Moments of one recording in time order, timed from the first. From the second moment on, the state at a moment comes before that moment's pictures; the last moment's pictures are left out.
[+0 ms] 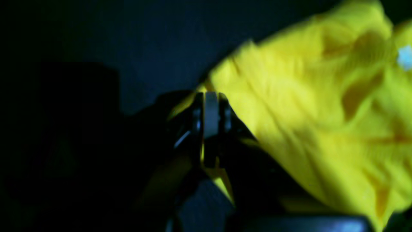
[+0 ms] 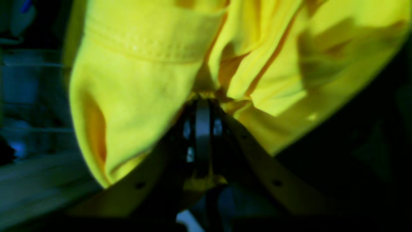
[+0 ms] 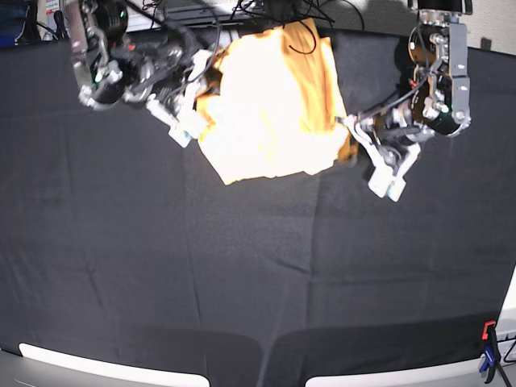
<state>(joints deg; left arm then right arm) 8.0 -7.2 -2.7 94.8 -27.7 -25.3 54.0 -14.9 19.6 -3.3 101.1 45.3 37.1 -68.5</state>
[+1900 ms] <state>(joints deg) 36.3 -12.6 -25.5 108.1 -36.7 -26.4 48.2 -30.8 16.2 22.8 114.2 44.8 37.2 -71.2</state>
